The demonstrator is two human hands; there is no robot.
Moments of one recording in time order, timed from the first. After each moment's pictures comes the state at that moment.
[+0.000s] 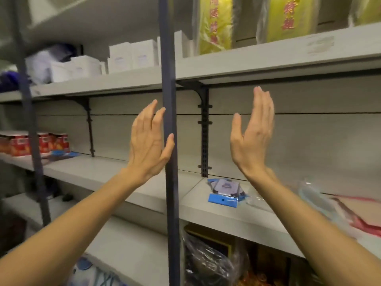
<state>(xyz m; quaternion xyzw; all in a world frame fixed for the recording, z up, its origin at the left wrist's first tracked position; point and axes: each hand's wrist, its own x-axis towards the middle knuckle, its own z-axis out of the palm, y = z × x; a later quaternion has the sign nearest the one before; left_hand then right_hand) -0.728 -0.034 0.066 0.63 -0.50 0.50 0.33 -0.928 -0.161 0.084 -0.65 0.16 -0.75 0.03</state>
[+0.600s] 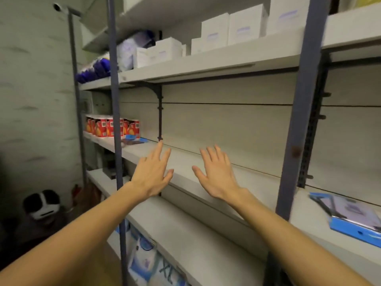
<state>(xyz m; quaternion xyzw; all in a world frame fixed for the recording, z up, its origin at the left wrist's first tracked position) -0.457 0.096 -0.034 0.87 -0.39 0.29 0.08 -0.585 -0.081 -0.032 -0.94 0.11 -0.33 -0.01</state>
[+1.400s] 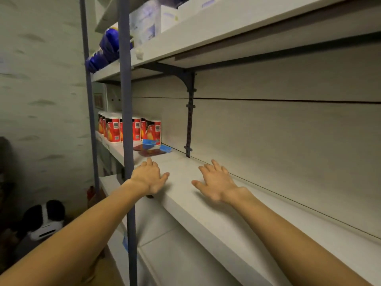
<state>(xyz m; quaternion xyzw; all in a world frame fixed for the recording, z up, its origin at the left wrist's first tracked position) -0.078 0.032 -0.037 0.97 -0.23 0.10 0.03 -0.191 -0.162 -0.041 -0.99 0.08 -0.11 -0.01</state>
